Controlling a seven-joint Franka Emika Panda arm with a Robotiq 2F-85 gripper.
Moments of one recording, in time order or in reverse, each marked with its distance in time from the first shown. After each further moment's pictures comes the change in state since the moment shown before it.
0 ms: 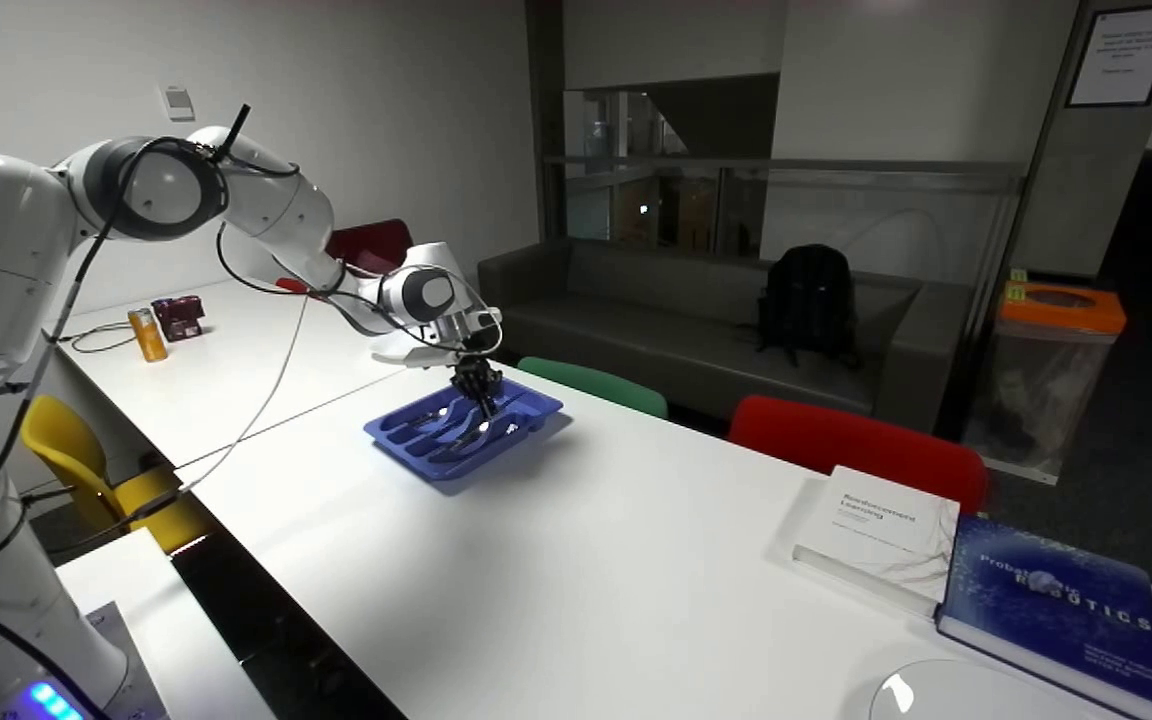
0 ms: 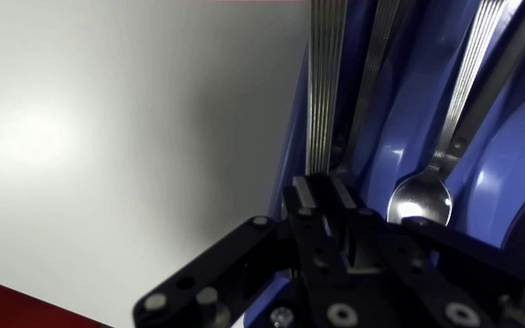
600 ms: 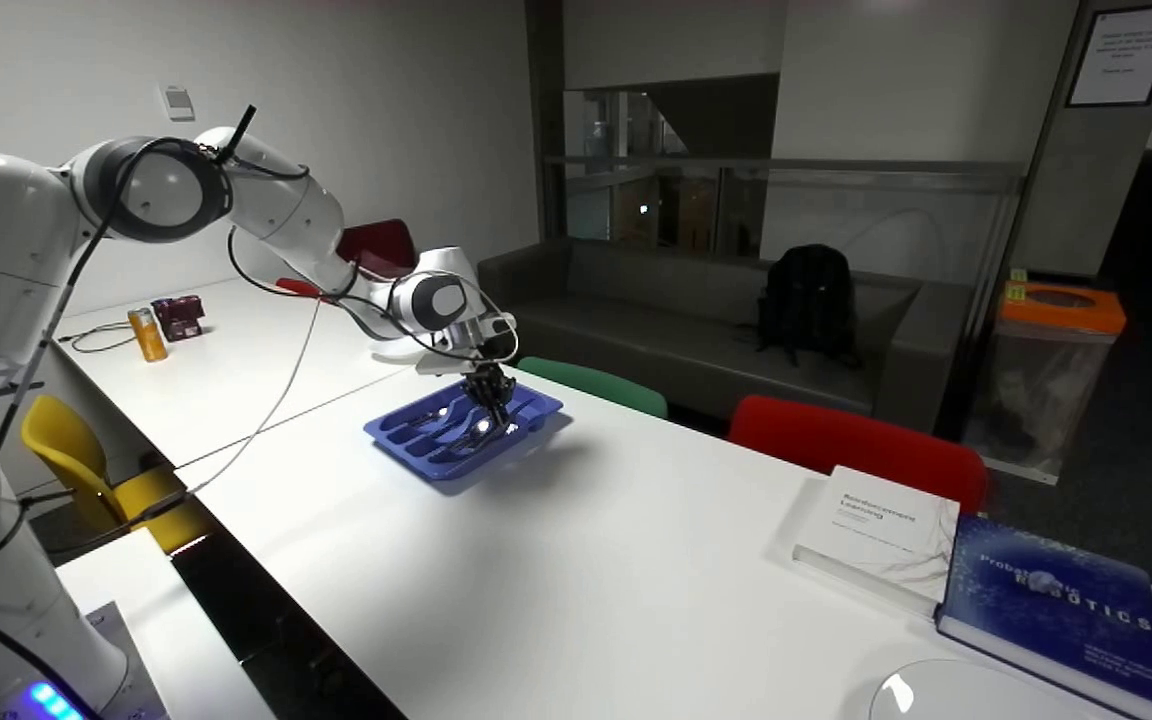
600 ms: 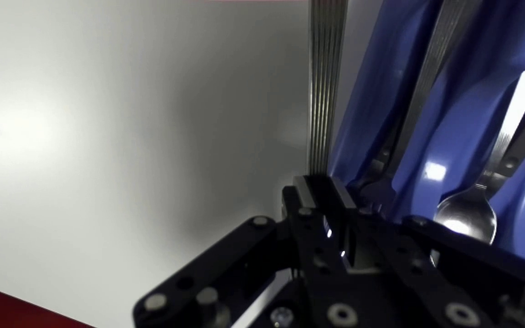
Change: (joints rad) arm -0.064 0.000 0.009 -0.017 0.023 0.039 -0.099
